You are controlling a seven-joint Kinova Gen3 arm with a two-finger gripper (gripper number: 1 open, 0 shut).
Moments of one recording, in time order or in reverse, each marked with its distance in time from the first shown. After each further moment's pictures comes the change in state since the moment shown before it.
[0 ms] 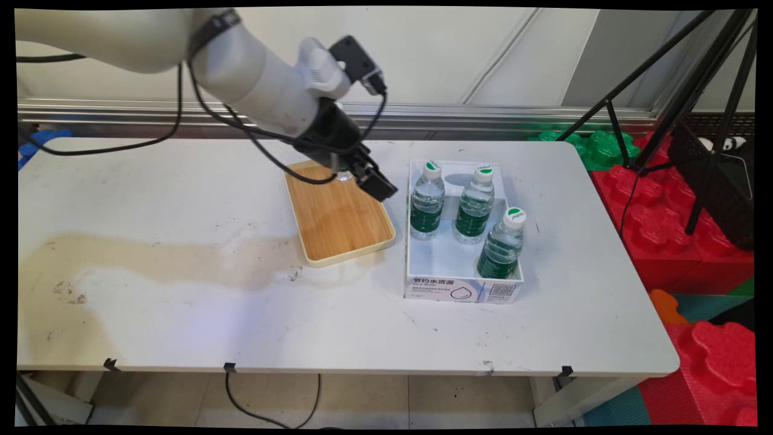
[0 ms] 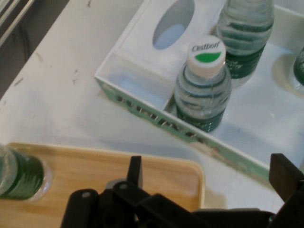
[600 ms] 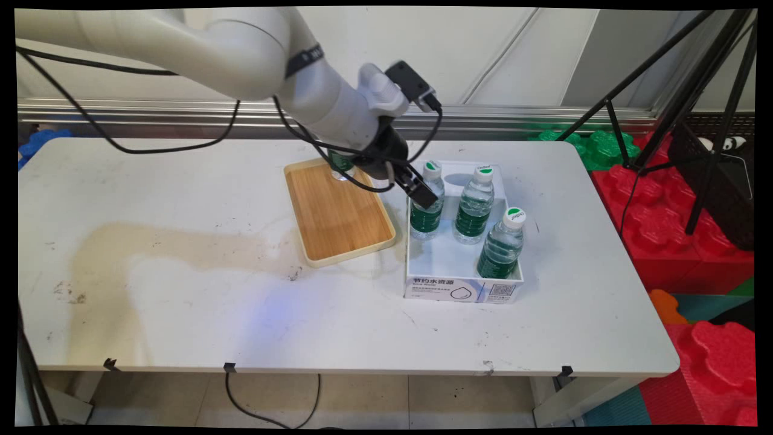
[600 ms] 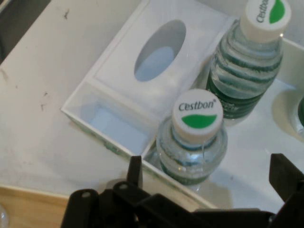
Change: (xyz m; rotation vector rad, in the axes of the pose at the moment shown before) arm 0.031 0.013 0.074 -0.026 -0.002 -0.053
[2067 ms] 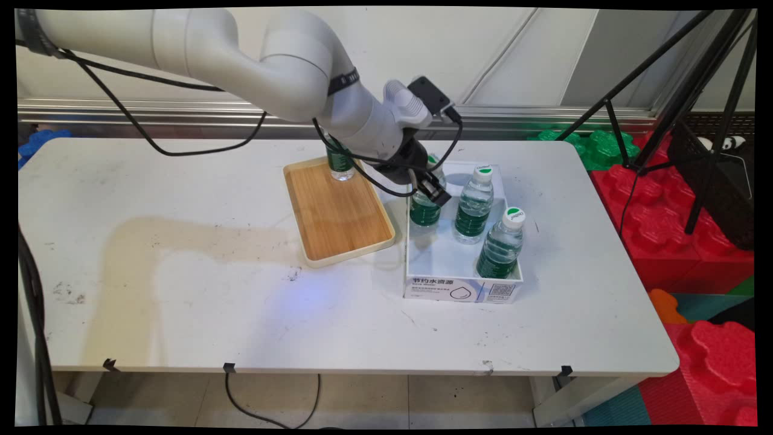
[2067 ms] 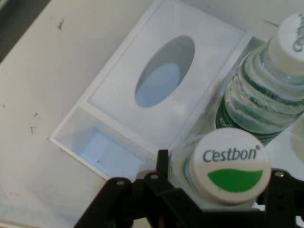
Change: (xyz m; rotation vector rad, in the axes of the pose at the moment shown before) arm 0.011 -0.001 0.049 0.011 0.017 -0.012
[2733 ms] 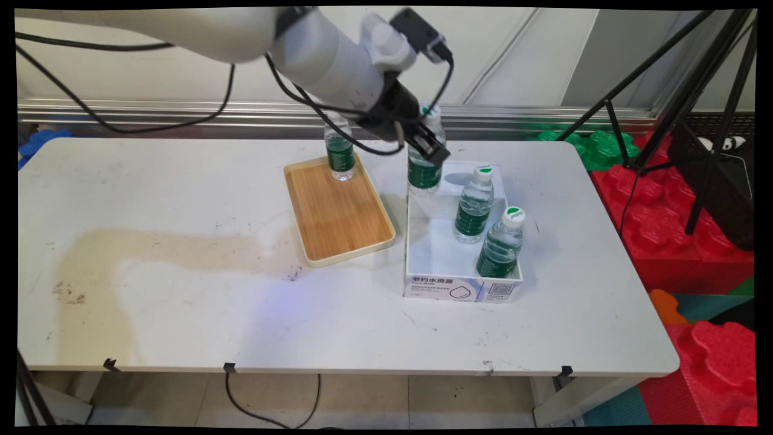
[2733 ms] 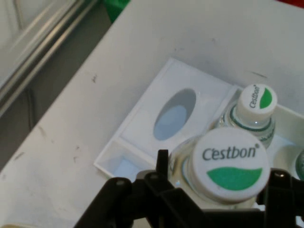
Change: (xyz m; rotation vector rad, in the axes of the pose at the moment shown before) arm 0.023 -0.003 -0.089 0.029 0.106 0.031
